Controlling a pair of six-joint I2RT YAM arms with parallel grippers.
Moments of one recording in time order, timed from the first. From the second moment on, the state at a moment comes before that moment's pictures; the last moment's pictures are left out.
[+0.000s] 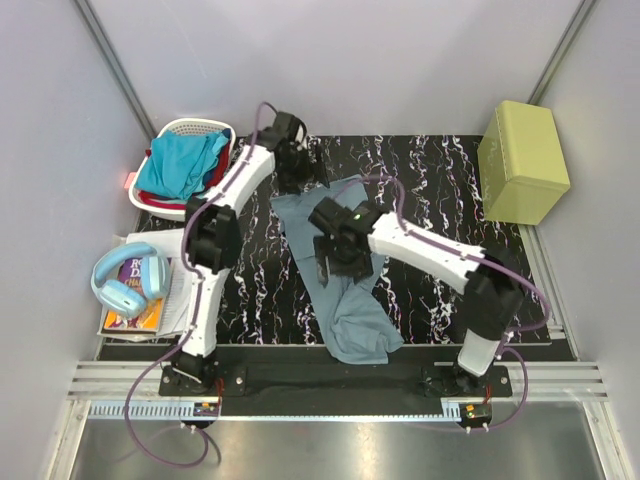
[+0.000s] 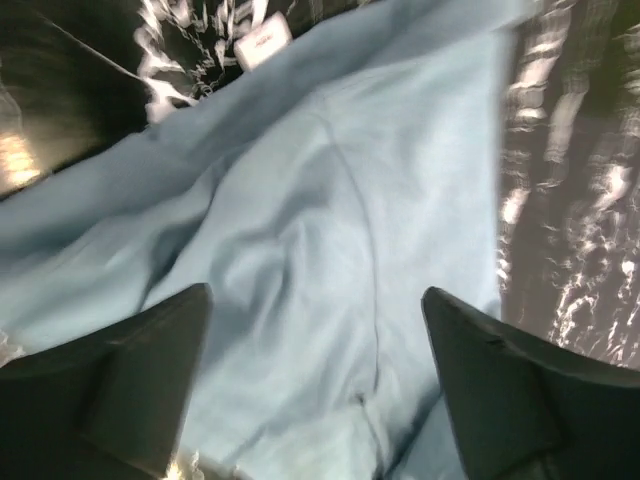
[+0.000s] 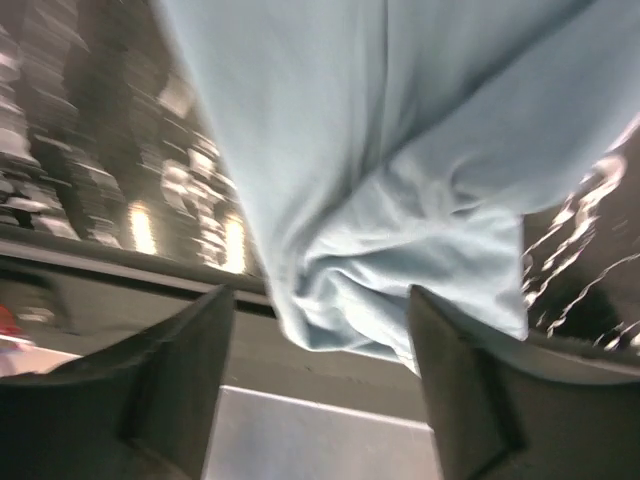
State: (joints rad) left arm -0.36 2.41 2.26 -0.92 0.30 -0.46; right arm 0.91 1.79 1.46 -1.04 0.00 0.74
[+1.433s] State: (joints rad) left arm -0.42 1.91 1.48 -0.66 0.01 -0.48; right arm 0.36 2.57 2.48 -1.05 0.19 0.54
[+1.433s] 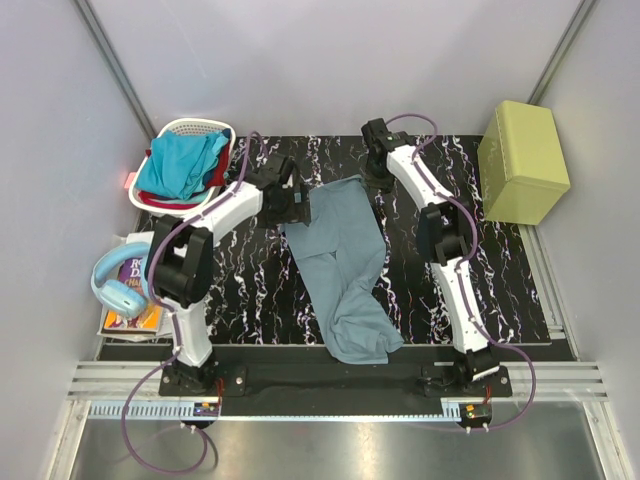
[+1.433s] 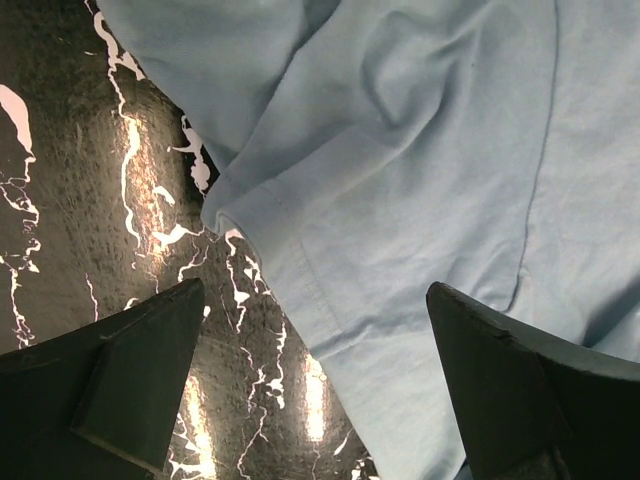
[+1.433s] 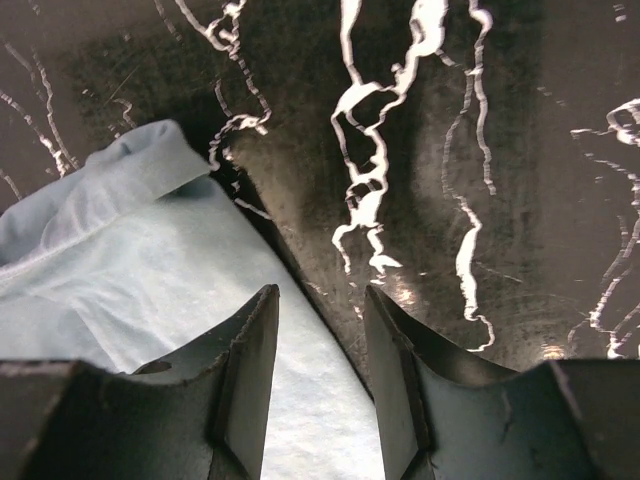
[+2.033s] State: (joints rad) left arm -0.40 1.94 1.49 -0.65 -0.01 -0.49; right arm 0.36 2.64 2.50 -1.05 0.10 0.54
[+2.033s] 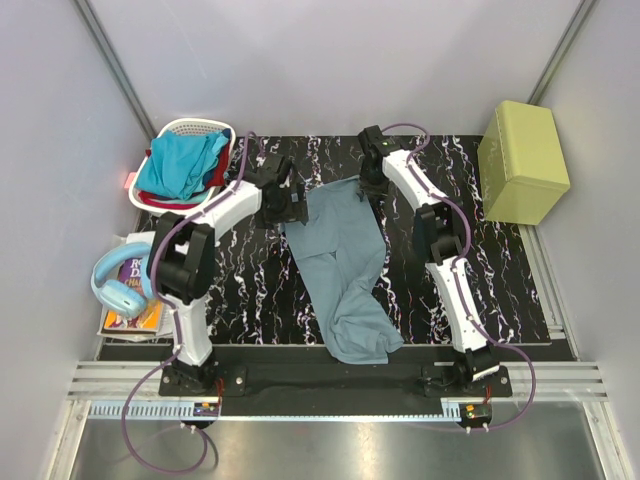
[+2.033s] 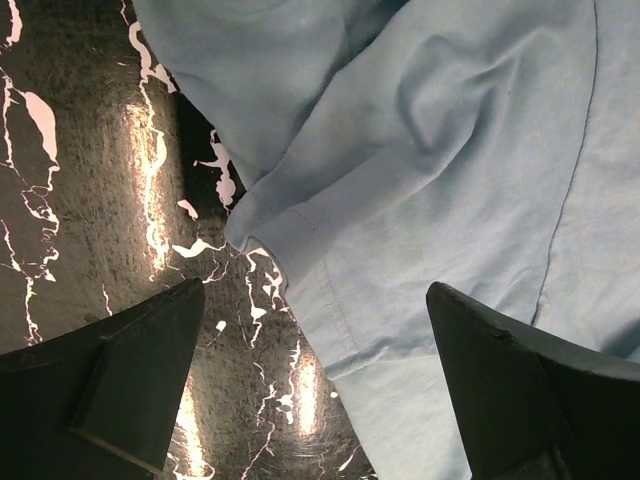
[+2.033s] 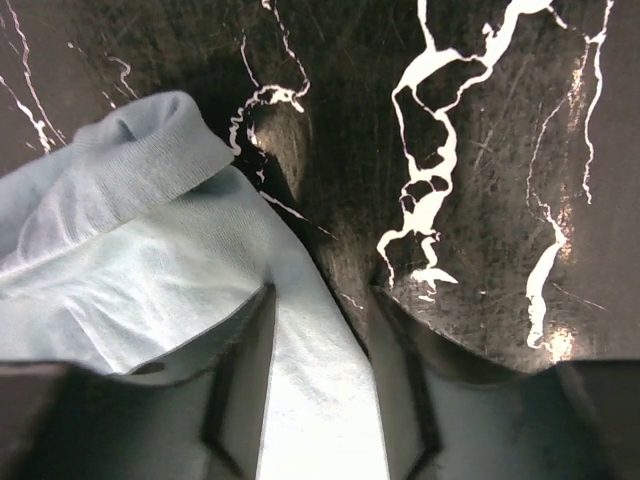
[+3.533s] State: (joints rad) left arm -0.31 2.53 2.32 -0.85 0.13 -0.47; right arm 0.23 2.62 2.47 -1.05 0.09 0.63
